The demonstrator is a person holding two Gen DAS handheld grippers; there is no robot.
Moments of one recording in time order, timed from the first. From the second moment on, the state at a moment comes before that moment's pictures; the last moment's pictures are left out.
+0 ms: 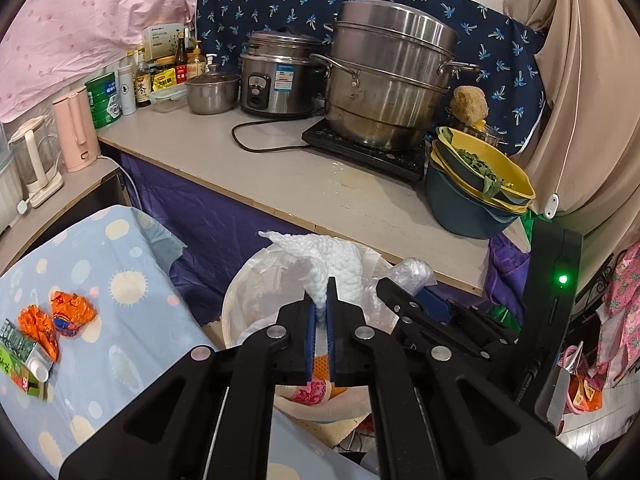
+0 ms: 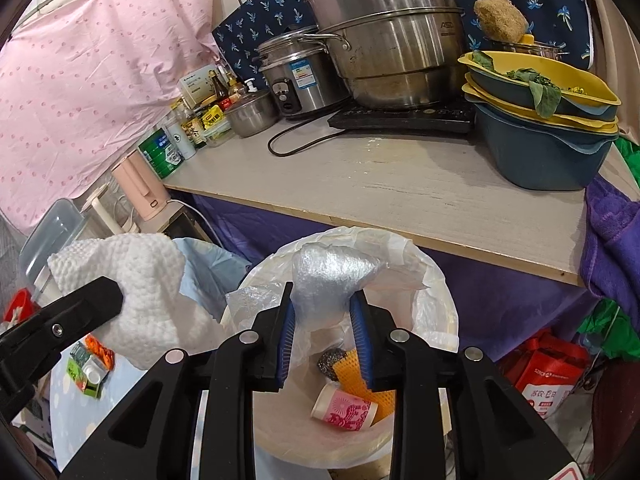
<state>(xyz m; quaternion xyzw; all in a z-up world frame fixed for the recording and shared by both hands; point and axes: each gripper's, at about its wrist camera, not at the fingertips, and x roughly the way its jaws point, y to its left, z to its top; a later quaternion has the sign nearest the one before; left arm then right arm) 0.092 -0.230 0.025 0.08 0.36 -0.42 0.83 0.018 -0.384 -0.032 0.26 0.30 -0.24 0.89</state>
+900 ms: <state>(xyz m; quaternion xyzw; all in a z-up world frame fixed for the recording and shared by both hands) 0.094 -0.236 0.036 0.07 0.32 -0.40 0.85 0.006 -0.395 -0.010 0.26 0.27 -0.27 0.89</state>
